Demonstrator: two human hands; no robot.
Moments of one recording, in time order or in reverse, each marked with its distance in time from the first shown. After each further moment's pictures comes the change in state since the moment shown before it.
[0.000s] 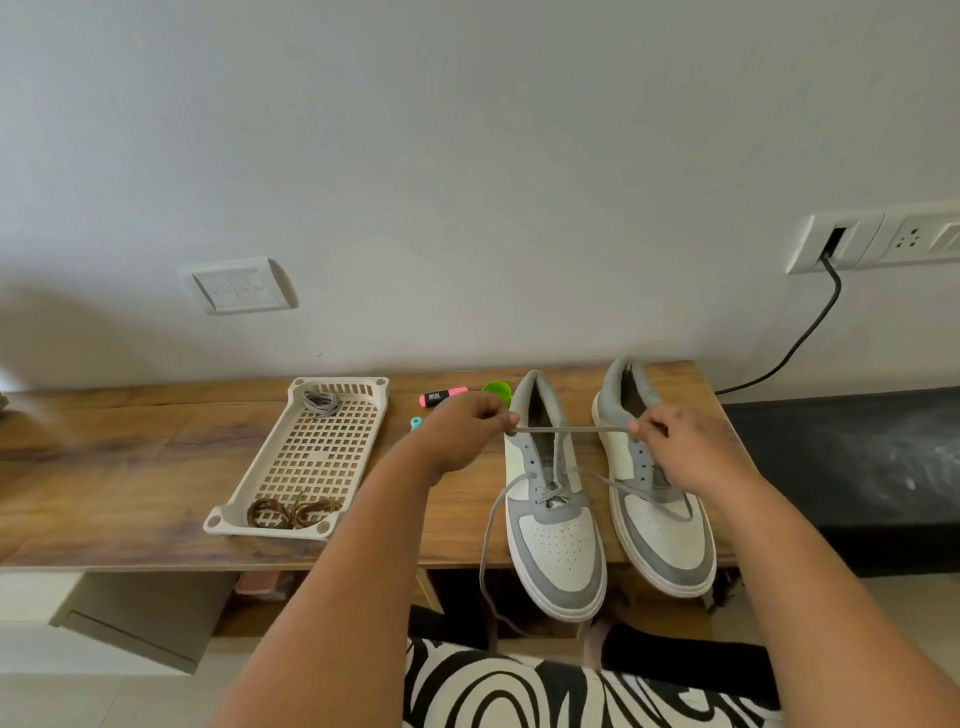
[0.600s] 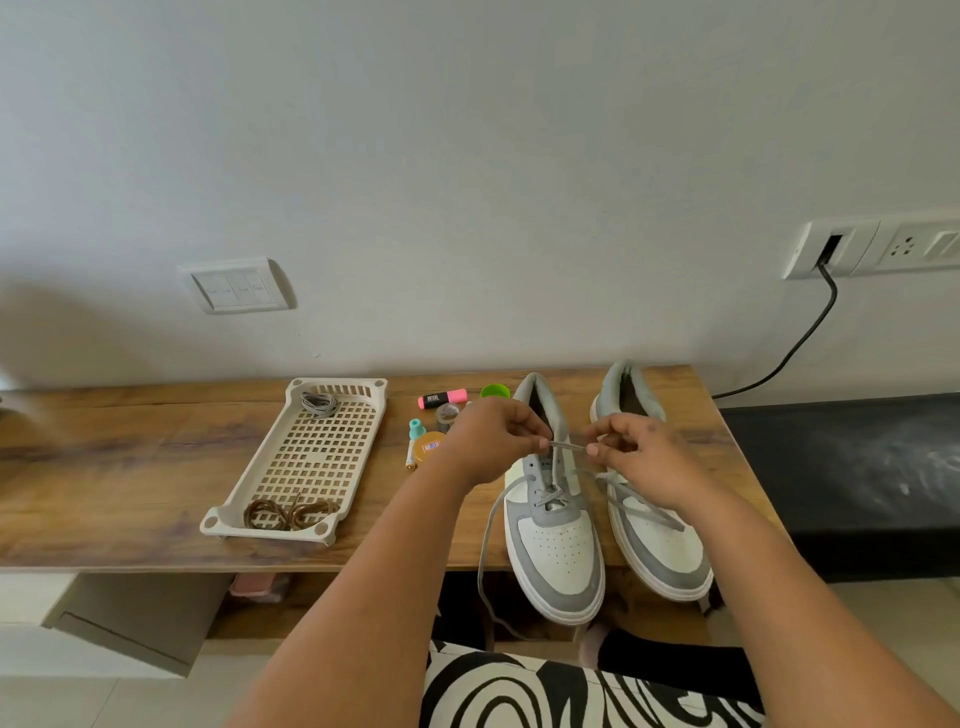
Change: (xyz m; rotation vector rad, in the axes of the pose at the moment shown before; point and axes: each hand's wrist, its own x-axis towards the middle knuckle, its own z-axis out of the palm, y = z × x) left_hand 0.004 0.009 0.025 0.019 0.005 0.028; right_hand 0.004 -0.008 0.026 0.422 -0.101 -0.113
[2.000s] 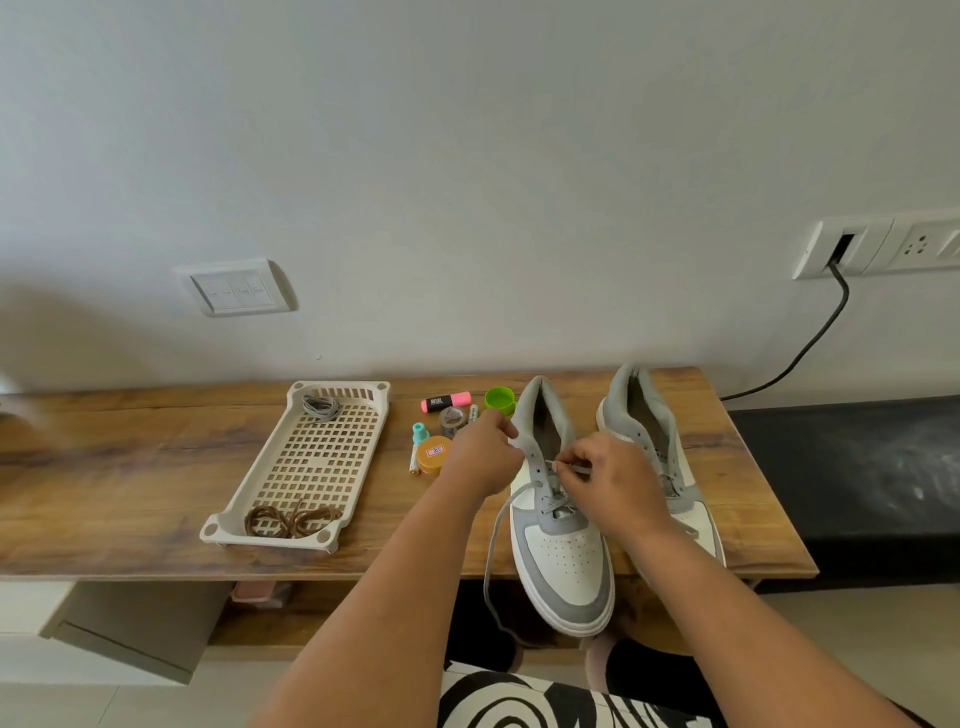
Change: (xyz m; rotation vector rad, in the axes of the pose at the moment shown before) left_hand 0.013 -0.024 0.012 0.143 0.133 -0.212; right_hand 0.011 0.010 0.058 -0.375 0.279 -0.229
